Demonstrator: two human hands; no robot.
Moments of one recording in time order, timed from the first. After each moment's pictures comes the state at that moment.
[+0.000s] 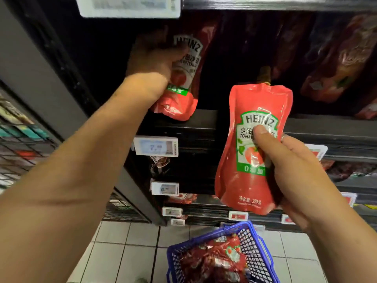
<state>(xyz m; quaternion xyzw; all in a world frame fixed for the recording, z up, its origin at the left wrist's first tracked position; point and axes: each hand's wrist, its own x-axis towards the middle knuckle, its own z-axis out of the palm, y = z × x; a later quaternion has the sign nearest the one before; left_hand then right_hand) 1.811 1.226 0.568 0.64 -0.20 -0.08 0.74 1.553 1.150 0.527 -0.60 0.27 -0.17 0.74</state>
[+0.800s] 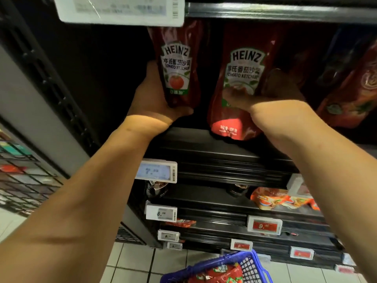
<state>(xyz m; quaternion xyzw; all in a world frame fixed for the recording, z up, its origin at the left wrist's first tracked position) 1.842 1.231 0.509 0.78 -0.34 0.08 0.52 1.680 1.075 0.553 -0.75 0.22 -0.26 0.57</state>
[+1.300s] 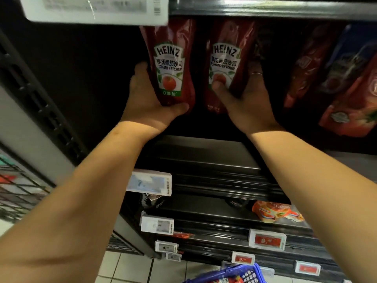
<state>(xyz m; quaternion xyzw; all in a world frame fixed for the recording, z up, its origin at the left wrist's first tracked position) 1.849 1.226 0.515 0.81 -0.27 0.07 0.51 1.742 1.048 0.517 -0.78 0.16 -0.35 0.49</state>
